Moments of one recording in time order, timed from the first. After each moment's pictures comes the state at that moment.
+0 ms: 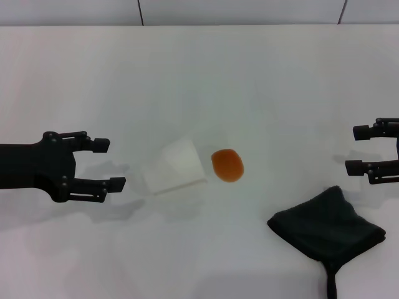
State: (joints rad) left arm -0.37 -2.04 0.84 1.03 2.03 1.72 -1.53; right arm 0.34 1.98 -0.84 -1.04 -1.92 -1.72 1.56
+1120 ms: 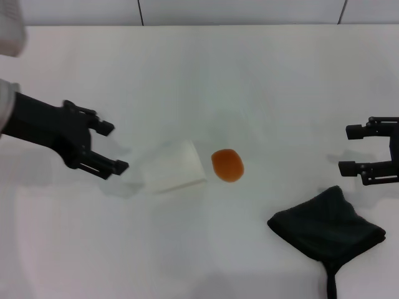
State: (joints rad) left arm -0.61 -2.05 0.93 1.20 2.41 1.75 -1.81; right arm 0.35 1.99 -0.85 -1.04 -1.92 -1.72 1.52
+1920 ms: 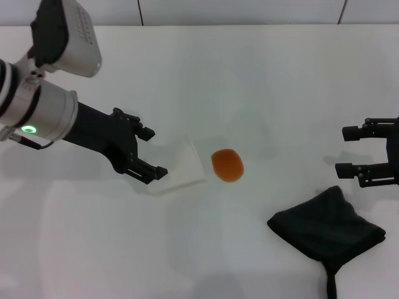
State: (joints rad) left arm -0.65 -2.08 1.13 1.07 2.37 1.53 -1.80; right arm 0.35 2.00 -0.85 -1.05 -1.92 -1.72 1.52
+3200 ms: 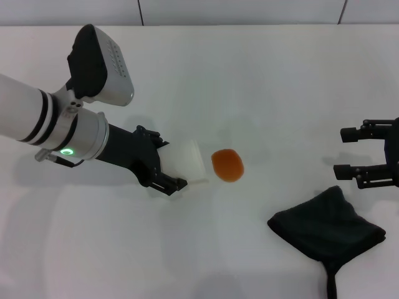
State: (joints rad) left arm -0.65 -2.08 1.29 0.85 2.25 1.28 -1.73; right arm 0.35 2.00 -0.86 -1.04 -1.92 -1.72 1.51
